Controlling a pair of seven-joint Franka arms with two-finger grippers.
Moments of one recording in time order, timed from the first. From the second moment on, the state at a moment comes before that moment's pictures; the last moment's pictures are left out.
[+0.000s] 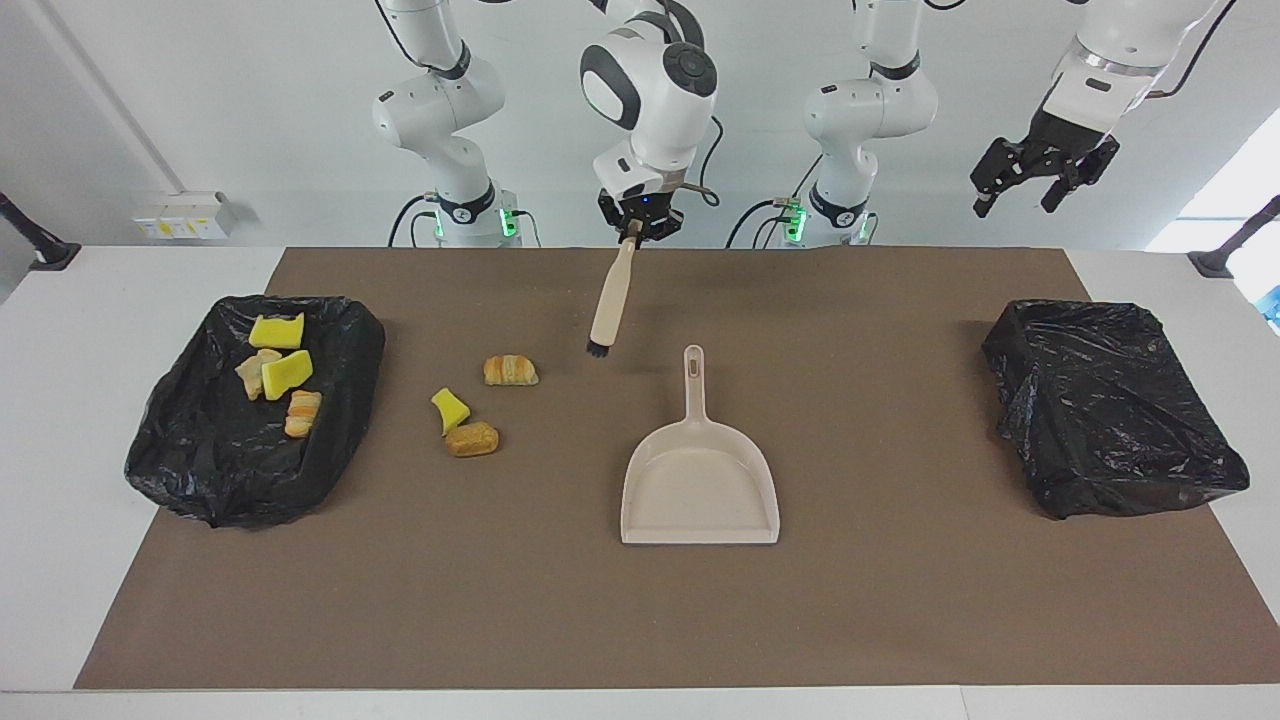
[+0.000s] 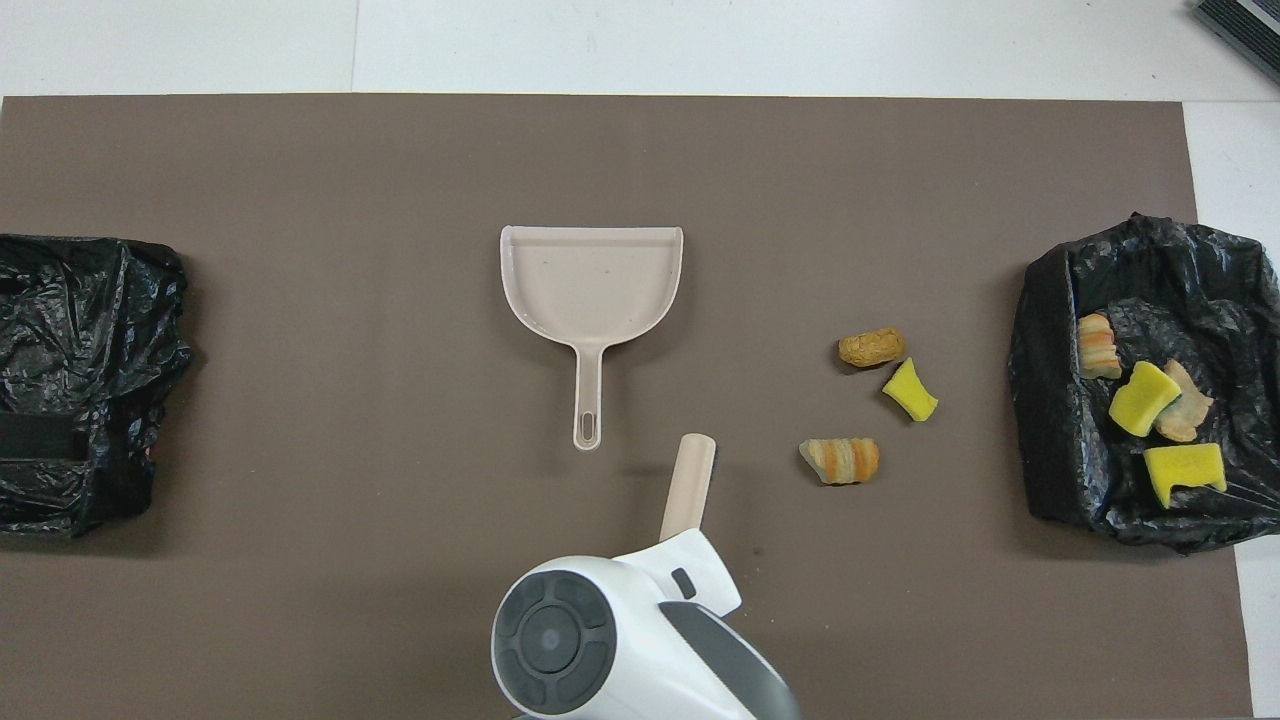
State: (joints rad) left arm 0.08 -0.28 -0.07 -1.80 -0.02 1.52 -0.03; right arm 0.58 -0.04 0.18 -1.97 0.00 1.62 0.97
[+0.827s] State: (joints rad) left arm 0.08 -0.28 -0.07 -1.80 -0.02 1.52 -0.03; right arm 0.30 -0.07 0.17 -2.02 -0.08 1.54 0.68
